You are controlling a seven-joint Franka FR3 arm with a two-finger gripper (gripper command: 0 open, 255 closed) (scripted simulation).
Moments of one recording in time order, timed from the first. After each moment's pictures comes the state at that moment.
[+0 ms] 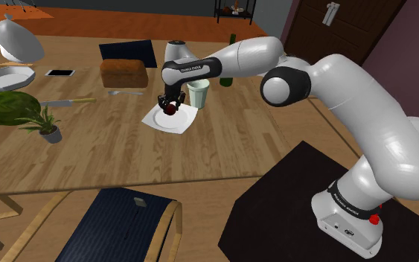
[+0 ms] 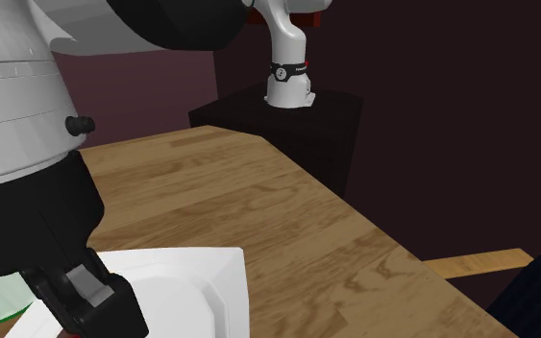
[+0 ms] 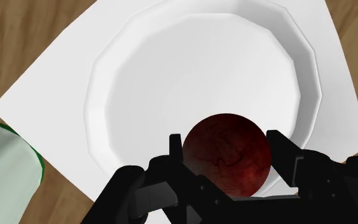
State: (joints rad) arm 0.13 1.15 0.11 -0.90 0.00 2.13 0.25
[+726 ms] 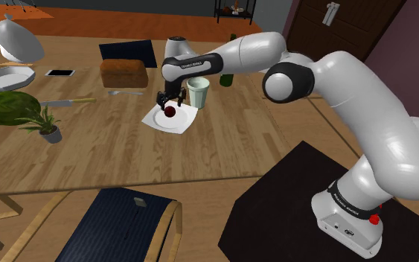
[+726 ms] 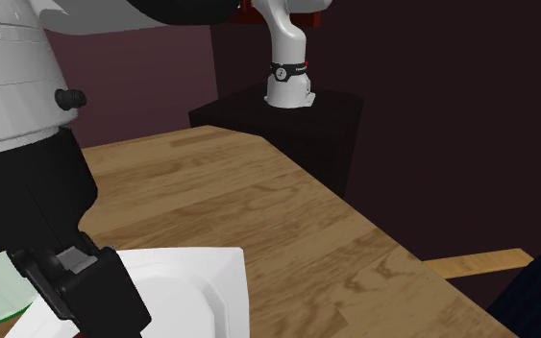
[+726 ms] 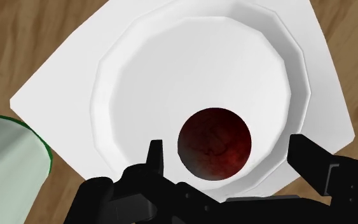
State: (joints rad) arm 0.13 1.11 0.11 -0.93 0.00 2.13 0.25
